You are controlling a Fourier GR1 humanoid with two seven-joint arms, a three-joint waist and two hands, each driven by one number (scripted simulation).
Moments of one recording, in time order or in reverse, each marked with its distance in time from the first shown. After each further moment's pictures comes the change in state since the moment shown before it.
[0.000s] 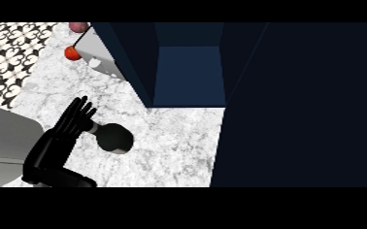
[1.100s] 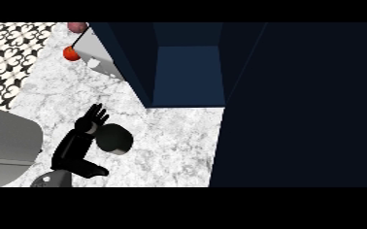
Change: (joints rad) left arm -0.238 0.033 0.042 0.693 -0.151 -0.079 -0.367; right arm -0.069 -0.008 0.010 0.009 0.005 -0.025 0.018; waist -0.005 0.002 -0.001
